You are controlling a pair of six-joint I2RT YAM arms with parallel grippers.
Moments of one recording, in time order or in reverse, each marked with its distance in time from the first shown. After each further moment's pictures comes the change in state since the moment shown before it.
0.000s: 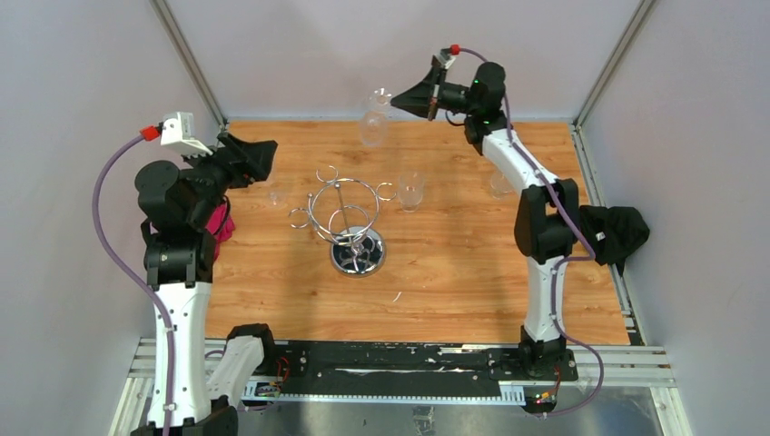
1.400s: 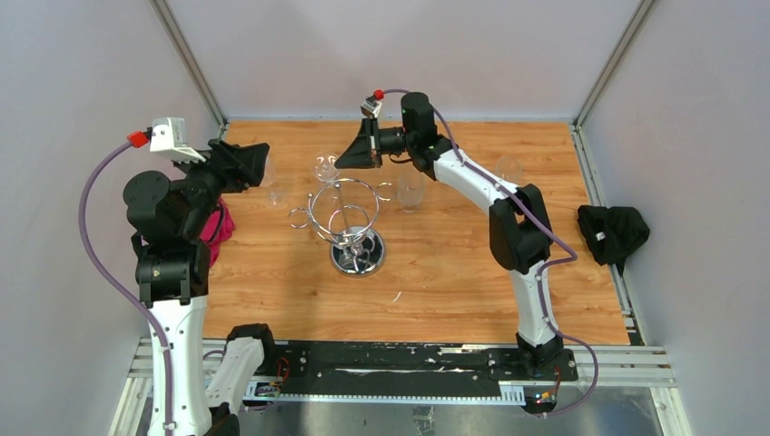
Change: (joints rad) left arm 0.000 -0.039 0.042 -0.040 -0.017 0.034; right arm 0.268 -0.013 -0.097 -0.307 -0.003 -0.357
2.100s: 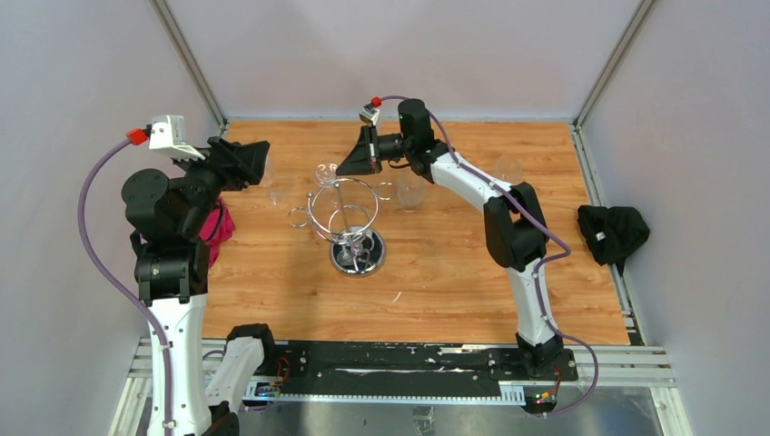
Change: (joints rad) left arm 0.000 0.004 0.010 0.006 0.014 -0.004; right arm 0.000 0.039 -0.014 0.014 -0.018 -0.063
